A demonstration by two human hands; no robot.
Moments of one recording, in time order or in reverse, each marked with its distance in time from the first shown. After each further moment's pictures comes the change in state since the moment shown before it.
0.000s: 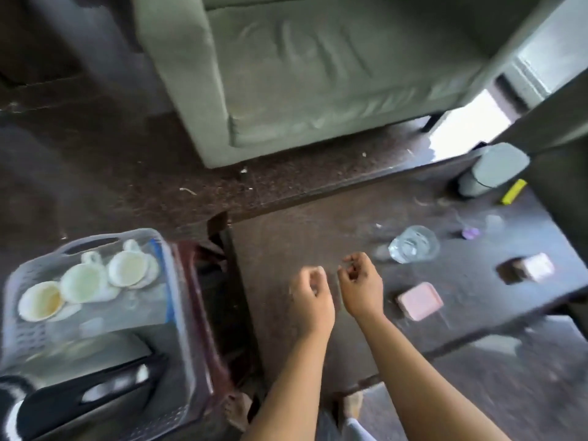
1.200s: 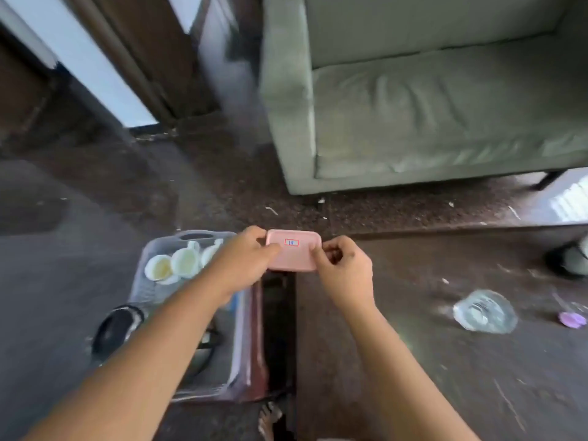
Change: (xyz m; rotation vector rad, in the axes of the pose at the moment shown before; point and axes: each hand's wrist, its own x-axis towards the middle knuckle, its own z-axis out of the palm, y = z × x) left_hand 0.018 0.127 -0.205 0.372 0.012 0.019; right_hand -0.028 -0.162 -0.003 0.235 -0.323 -0.270
